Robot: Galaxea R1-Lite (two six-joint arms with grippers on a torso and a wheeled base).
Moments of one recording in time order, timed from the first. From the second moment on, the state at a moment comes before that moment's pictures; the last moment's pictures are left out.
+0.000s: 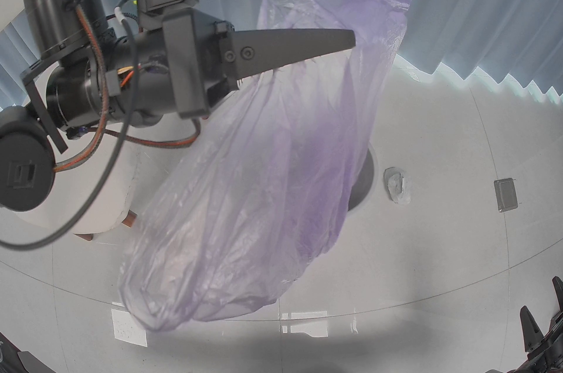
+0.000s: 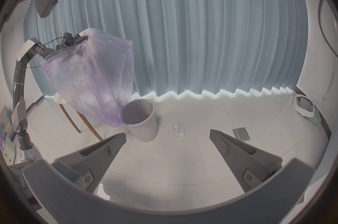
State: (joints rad) left arm -0.62 1.62 -1.21 -0.64 -0.94 -0.37; right arm 0.00 0.02 -0.02 -0.01 0.01 0.01
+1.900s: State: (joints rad) left arm -0.67 1.57 -1.05 -0.68 -0.80 -0.25; right arm 0.00 0.02 -0.02 -0.01 0.01 0.01
